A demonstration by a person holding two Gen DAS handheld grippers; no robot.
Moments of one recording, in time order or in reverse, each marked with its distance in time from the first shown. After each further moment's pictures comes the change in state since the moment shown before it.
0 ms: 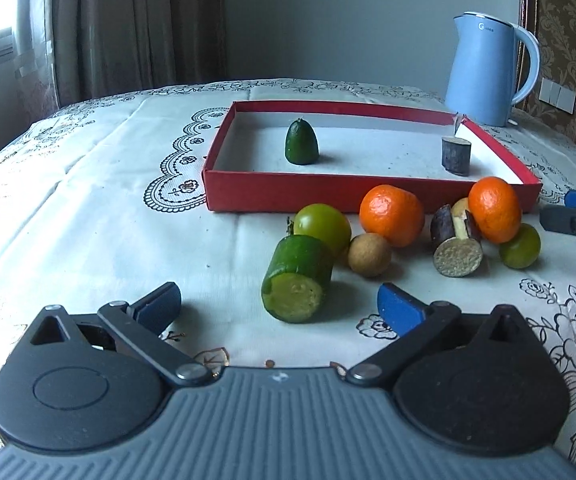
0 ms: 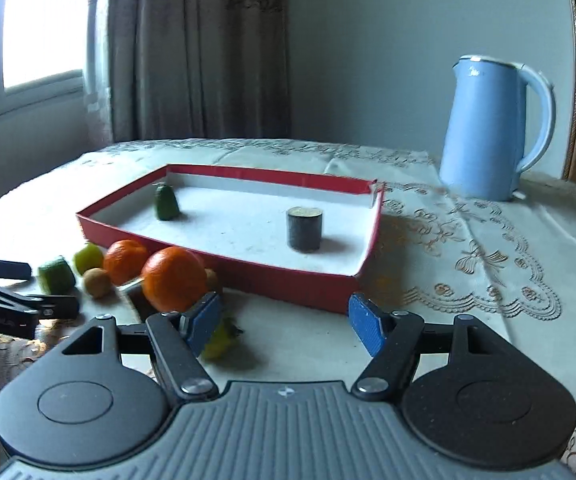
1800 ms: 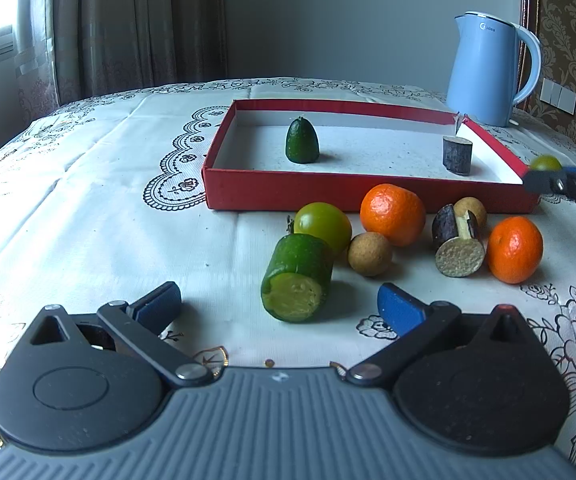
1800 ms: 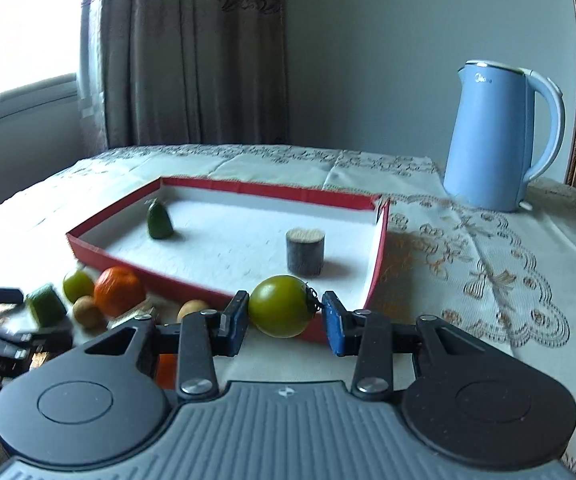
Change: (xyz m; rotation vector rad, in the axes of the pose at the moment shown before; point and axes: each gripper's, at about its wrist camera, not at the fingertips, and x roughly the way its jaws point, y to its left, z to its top) left arm 0.002 0.000 0.000 -0.004 0.003 -0.003; right arm 0.021 -0.003 0.026 0.001 -0.016 -0.033
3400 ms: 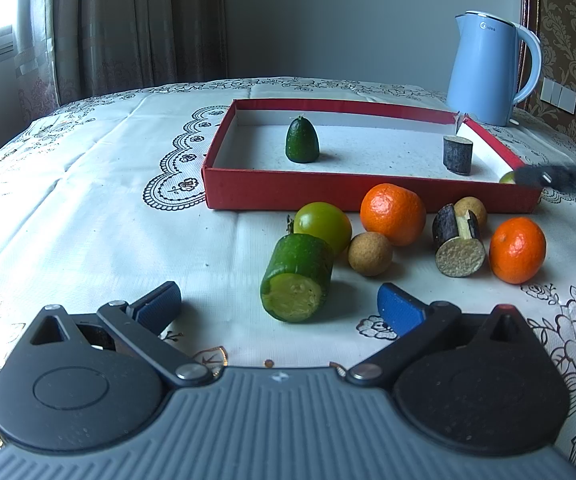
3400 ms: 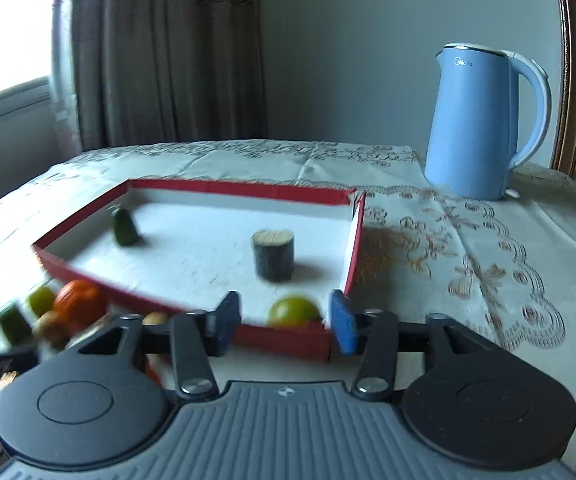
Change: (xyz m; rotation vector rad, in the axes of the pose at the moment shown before) left arm 0.000 0.000 0.000 0.000 0.000 0.000; right arm 0.009 -0.013 -0.001 0.047 0.034 -0.041
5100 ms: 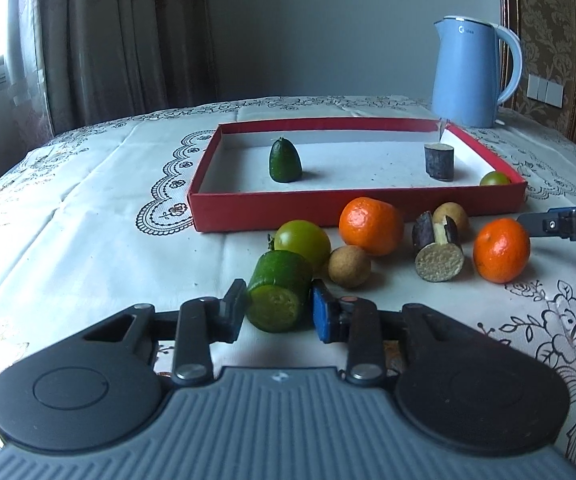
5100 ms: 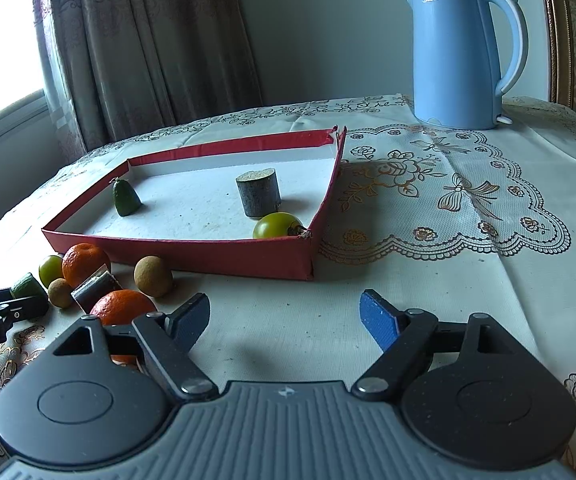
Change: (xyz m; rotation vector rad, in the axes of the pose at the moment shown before) left arm -0.012 -0.011 -0.002 0.057 -0.063 -0.004; right arm -0.003 -0.027 -0.033 0.139 0.067 0.062
